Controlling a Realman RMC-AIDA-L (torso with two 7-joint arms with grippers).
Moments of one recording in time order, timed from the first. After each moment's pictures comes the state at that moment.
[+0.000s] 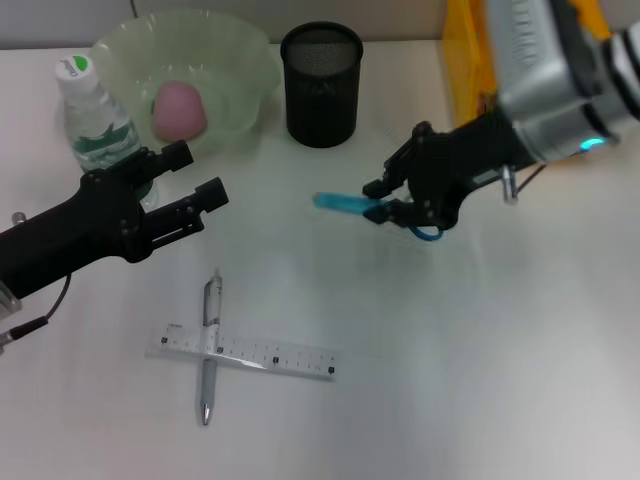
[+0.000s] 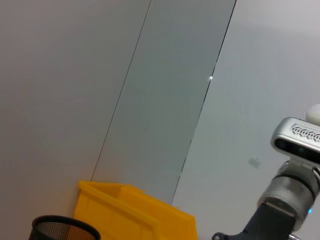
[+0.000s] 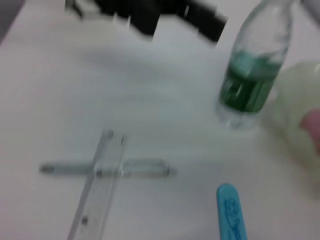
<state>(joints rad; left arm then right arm) -0.39 -2.07 0.60 0.43 1.71 1.69 -1.17 0.87 2.07 -0.99 -0.74 -2.30 -1.45 1.40</state>
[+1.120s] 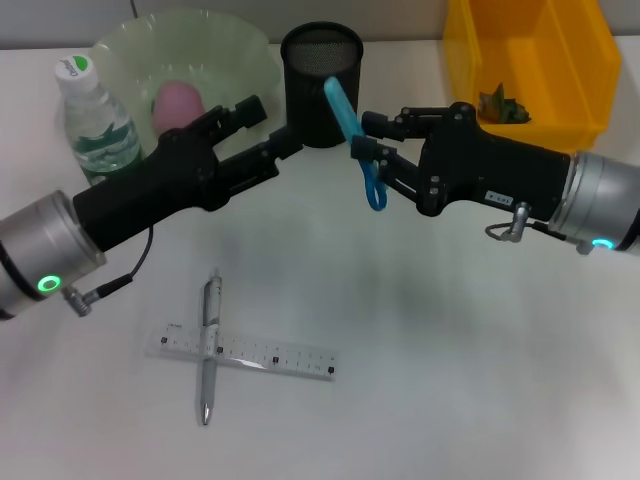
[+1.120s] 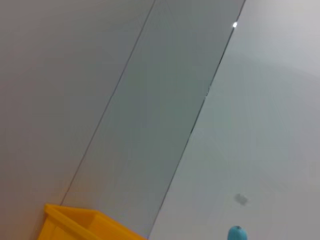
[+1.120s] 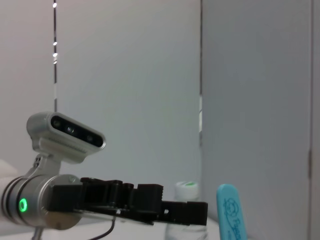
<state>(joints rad) -0.55 -2.08 0.60 0.21 1.63 1.63 -1.13 0.61 2.08 -0.95 -0.31 -1.45 -1.46 0.83</state>
